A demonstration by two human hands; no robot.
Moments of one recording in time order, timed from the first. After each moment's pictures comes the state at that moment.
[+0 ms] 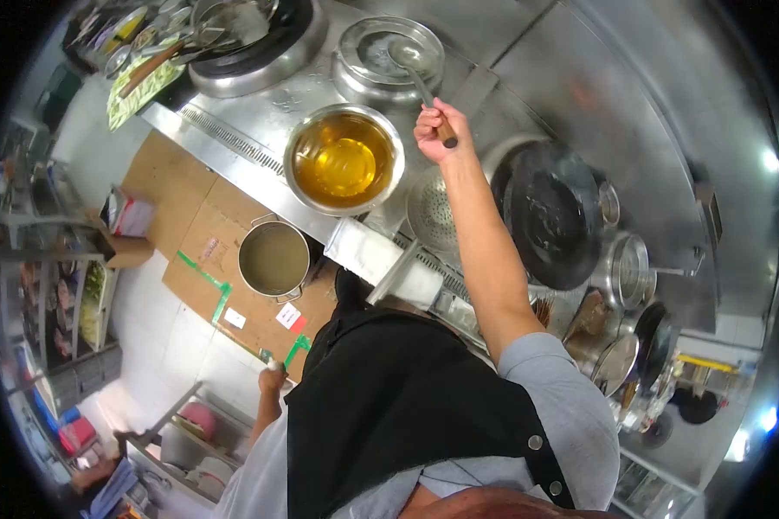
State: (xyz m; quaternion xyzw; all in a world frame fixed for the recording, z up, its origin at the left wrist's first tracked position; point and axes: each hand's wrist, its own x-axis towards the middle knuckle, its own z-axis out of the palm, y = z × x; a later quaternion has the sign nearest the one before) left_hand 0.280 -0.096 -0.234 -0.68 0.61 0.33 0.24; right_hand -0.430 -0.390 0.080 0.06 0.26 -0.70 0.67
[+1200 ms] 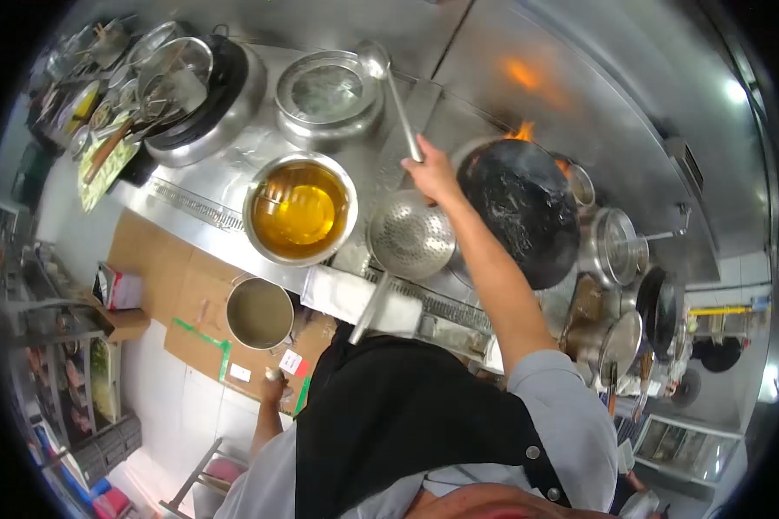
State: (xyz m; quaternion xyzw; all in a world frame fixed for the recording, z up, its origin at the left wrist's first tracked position) left_hand 0.209 -0.206 -0.266 -0.67 0.46 0.58 -0.03; right_hand -0.479 -0.307 0.077 -0.39 0.80 -0.43 0.15
